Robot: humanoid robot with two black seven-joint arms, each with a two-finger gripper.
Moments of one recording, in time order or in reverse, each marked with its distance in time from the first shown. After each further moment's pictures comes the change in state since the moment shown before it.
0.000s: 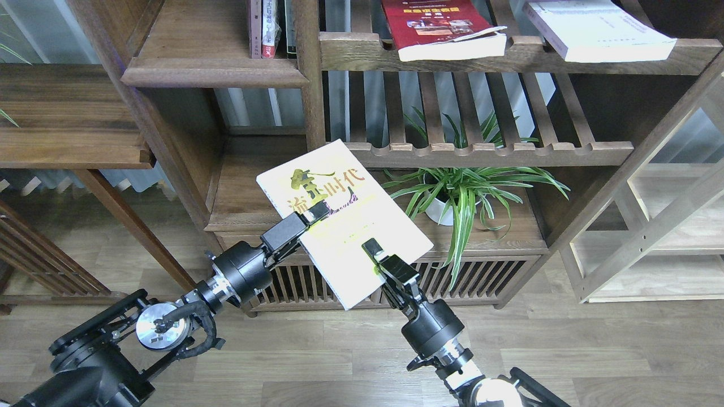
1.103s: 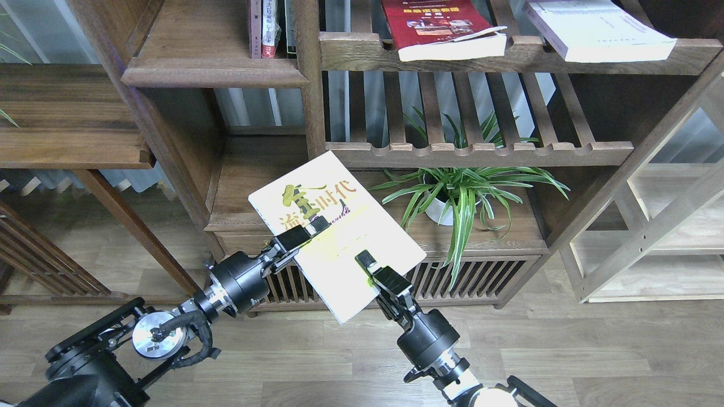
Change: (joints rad) left arm 0.020 0.013 0.020 0.004 0.005 0.000 -0.001; right arm -0.021 0.006 -0.011 -0.002 -0.019 0.000 -0.006
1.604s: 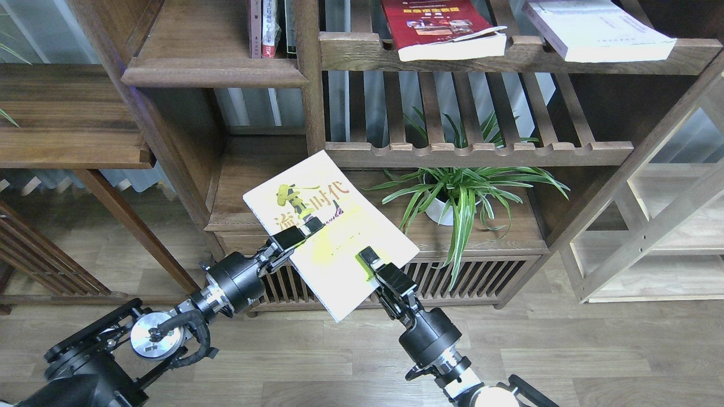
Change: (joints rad) left arm -0.001 0.000 -0.001 0.029 -0.005 0.000 -0.004; right arm 0.000 0.003 0.015 -0.002 -0.003 0.000 0.002
